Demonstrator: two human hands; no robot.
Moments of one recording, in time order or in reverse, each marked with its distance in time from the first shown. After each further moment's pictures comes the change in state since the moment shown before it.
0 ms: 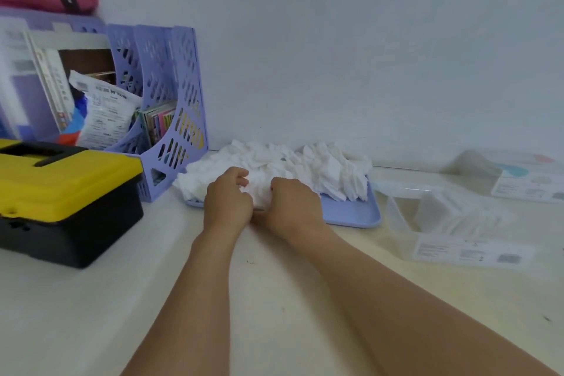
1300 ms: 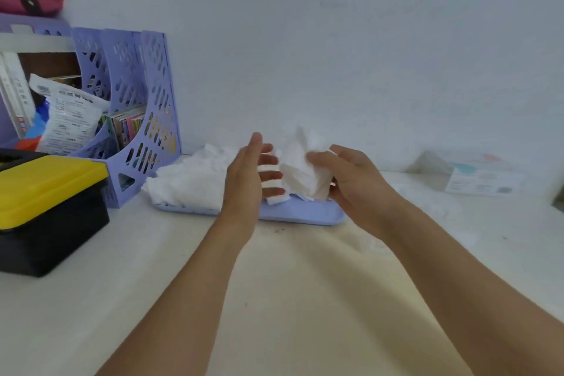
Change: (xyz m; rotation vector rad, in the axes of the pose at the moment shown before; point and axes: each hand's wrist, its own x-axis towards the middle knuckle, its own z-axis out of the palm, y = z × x) left_hand -0.043 0.097 0.012 -0.908 -0.153 -0.160; right_hand -0.048 0.068 -0.123 1.197 -0.014 0.064
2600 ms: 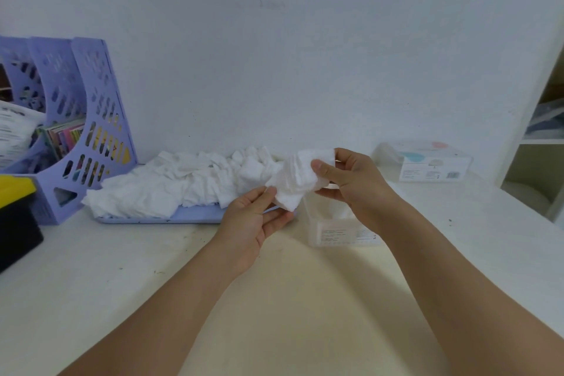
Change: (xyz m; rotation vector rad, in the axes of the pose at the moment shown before) left_hand -0.033 -0.060 0.059 -0.217 -0.287 -0.328; right_hand -0.015 0.021 -0.102 -0.017 0.159 0.003
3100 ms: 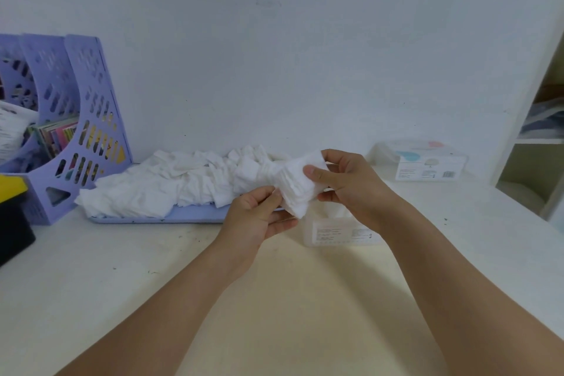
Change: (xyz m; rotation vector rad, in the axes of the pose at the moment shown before) left_hand -0.005 -0.005 0.006 0.194 -0.083 0.069; right_hand -0.004 -0.003 -0.004 -0.120 -0.094 -0.002
